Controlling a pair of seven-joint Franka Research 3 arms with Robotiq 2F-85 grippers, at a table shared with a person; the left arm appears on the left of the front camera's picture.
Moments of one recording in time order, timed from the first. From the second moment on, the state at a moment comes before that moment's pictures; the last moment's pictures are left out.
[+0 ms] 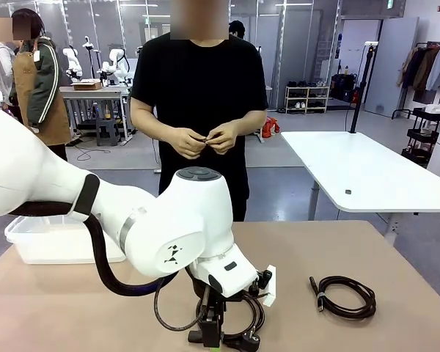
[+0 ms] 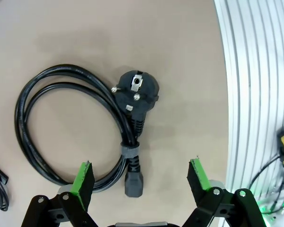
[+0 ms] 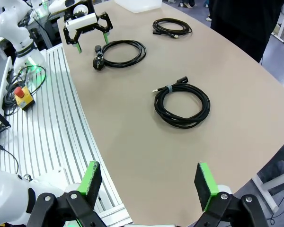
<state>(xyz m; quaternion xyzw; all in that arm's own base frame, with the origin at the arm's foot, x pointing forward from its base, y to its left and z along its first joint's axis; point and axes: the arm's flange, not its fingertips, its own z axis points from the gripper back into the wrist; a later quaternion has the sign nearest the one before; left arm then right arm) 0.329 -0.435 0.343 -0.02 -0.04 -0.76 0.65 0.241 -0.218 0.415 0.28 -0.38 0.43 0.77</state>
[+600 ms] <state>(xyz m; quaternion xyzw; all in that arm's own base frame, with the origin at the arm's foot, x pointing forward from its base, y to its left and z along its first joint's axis) 0.332 -0.442 0.315 -0.01 -0.02 -0.74 0.67 0.241 -0.218 0.415 0.28 -0.38 0.43 0.77</state>
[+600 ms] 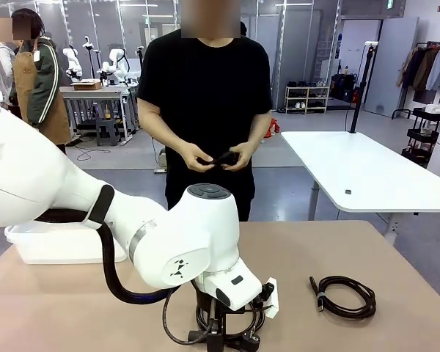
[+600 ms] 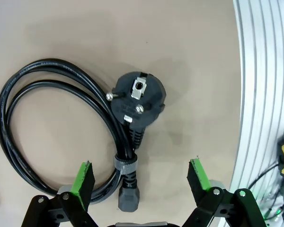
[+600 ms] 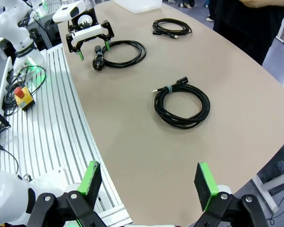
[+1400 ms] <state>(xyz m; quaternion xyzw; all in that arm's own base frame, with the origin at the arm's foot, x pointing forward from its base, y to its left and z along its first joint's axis) 0.343 -0.451 0.308 0.00 -0.02 -0.73 0.68 0.242 -0.218 0.414 0.28 -0.38 0.43 0.77</state>
